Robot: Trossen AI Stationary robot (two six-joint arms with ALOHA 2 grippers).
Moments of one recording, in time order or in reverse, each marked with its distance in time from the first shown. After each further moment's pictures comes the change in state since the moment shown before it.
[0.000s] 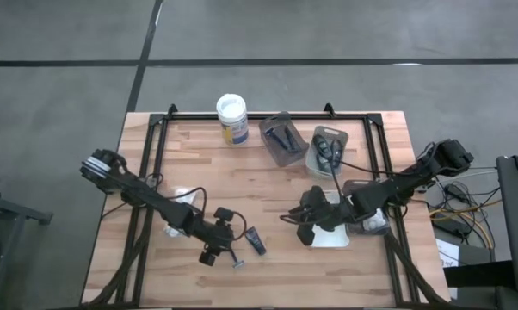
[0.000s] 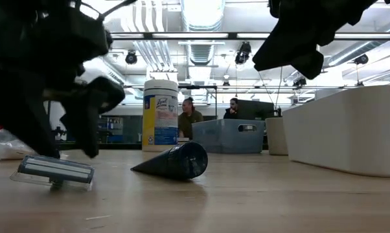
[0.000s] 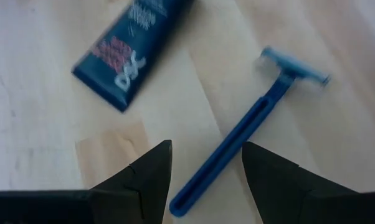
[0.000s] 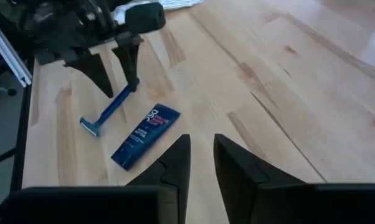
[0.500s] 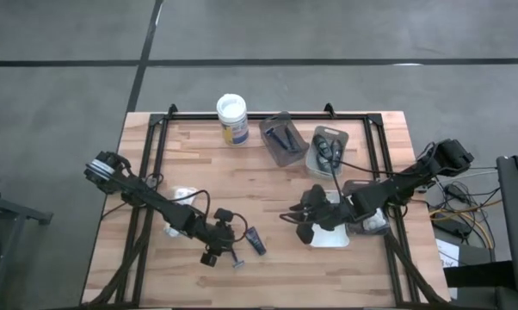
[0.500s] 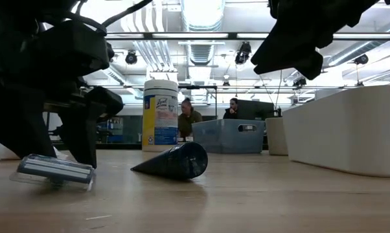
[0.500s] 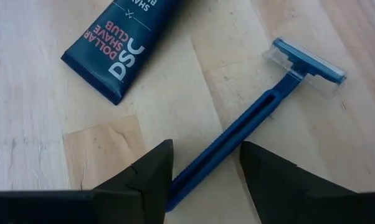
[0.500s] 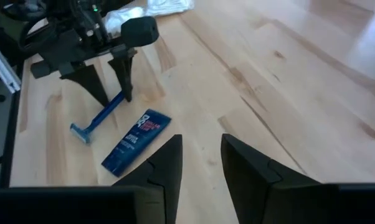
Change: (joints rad) left arm 0.000 0.062 0.000 0.019 -0.002 -0.047; right arm 0.000 0.000 -0.005 -0.001 0.038 0.000
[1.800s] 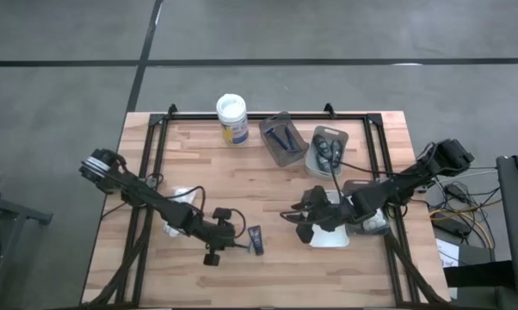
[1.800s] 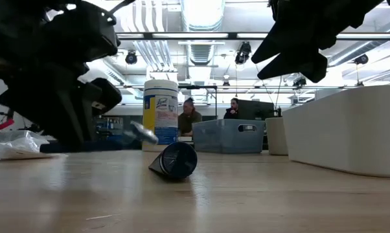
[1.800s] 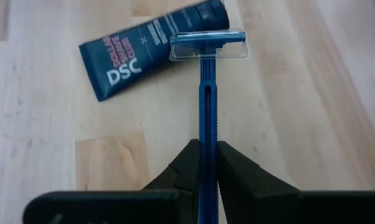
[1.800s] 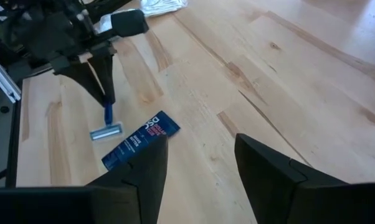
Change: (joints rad) left arm 0.000 -0.076 0.006 0.013 -0.010 -0.148; right arm 0.005 0.000 -0.009 -0.002 0.010 0.075
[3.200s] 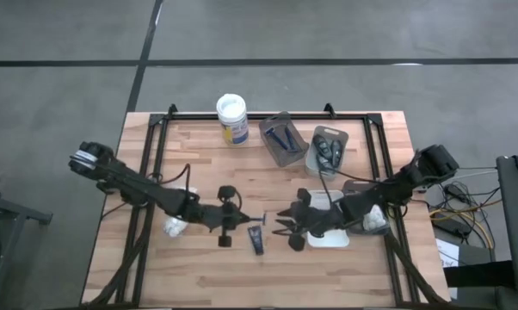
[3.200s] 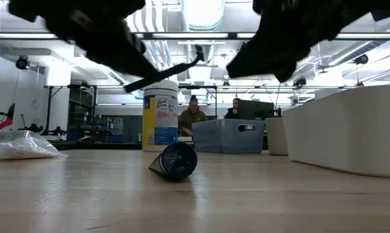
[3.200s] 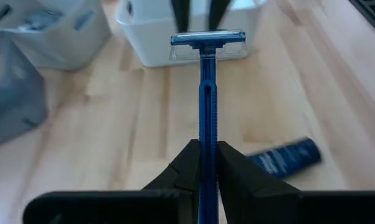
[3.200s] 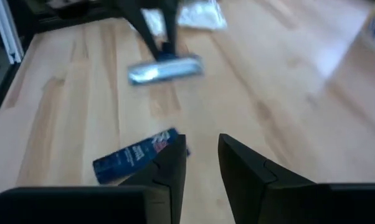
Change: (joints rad) left arm 0.117 -0.142 0.032 0.093 -0.250 0.195; right arm -0.011 0.169 0.025 0.271 -0.009 -0.401
